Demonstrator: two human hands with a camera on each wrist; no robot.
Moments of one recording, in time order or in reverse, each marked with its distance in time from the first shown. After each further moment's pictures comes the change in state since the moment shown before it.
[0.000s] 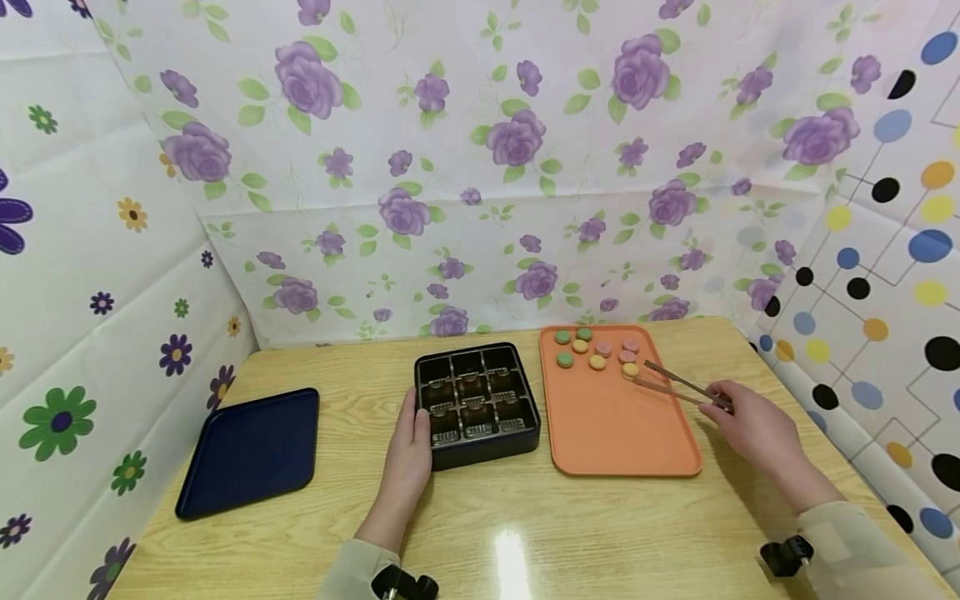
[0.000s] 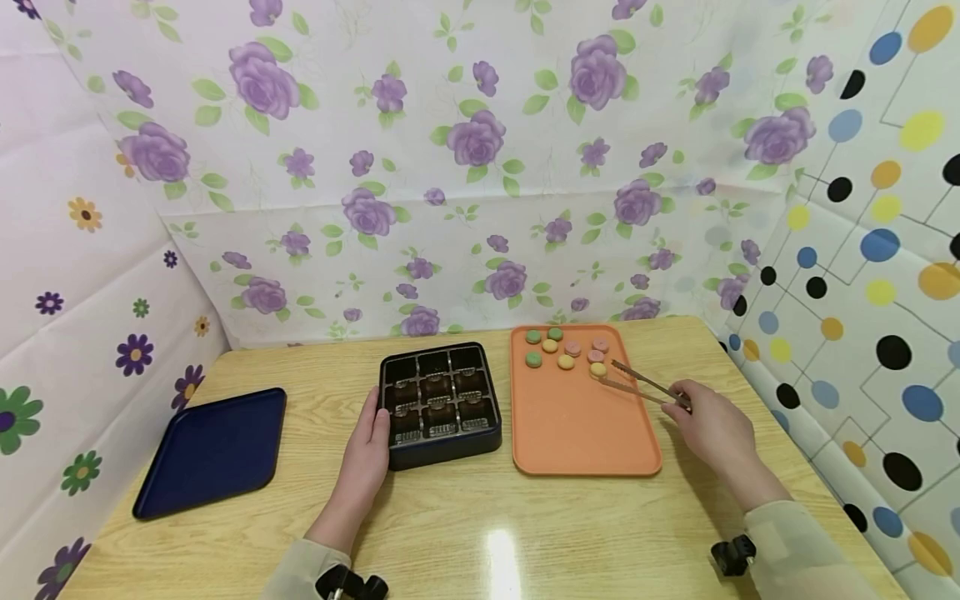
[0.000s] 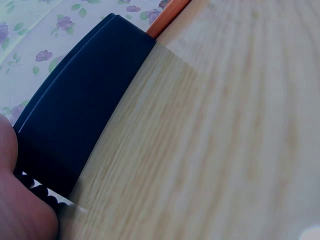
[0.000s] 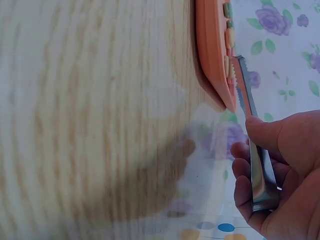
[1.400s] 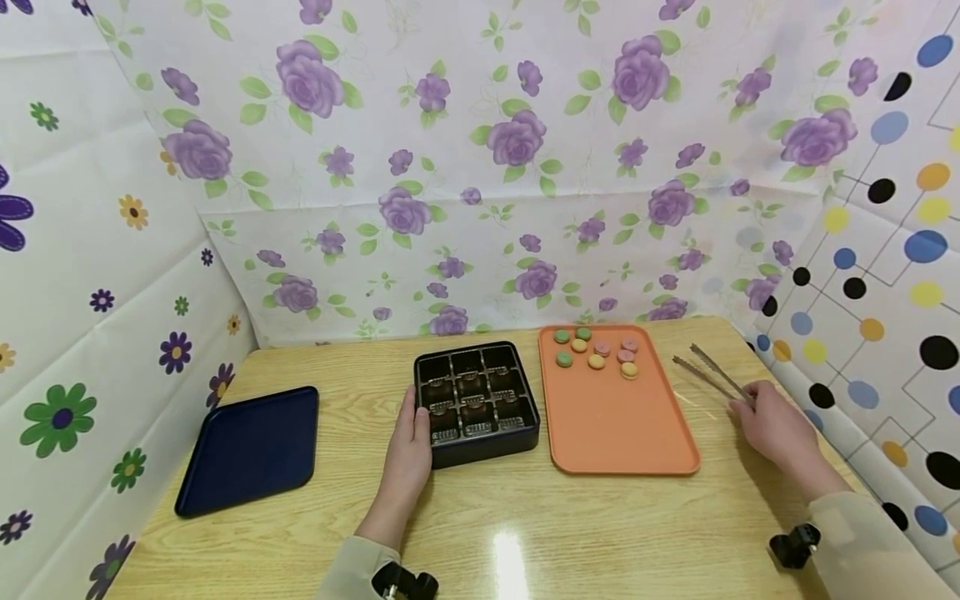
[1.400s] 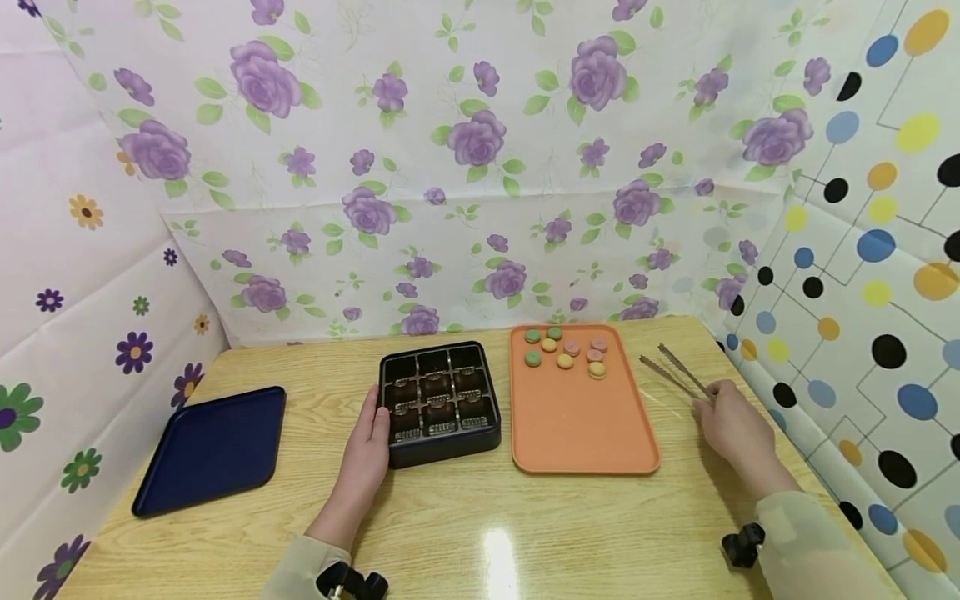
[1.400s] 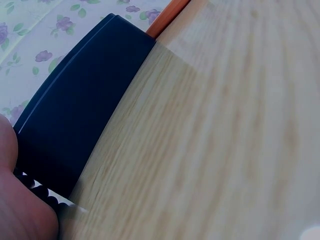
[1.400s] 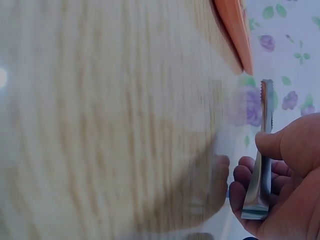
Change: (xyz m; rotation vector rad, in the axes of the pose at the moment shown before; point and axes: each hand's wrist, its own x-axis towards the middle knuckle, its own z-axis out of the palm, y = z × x) left_hand 0.000 -0.002 0.000 -0.002 -0.007 -0.011; right_hand 0.003 0.044 -0.005 -0.024 0.043 0.153
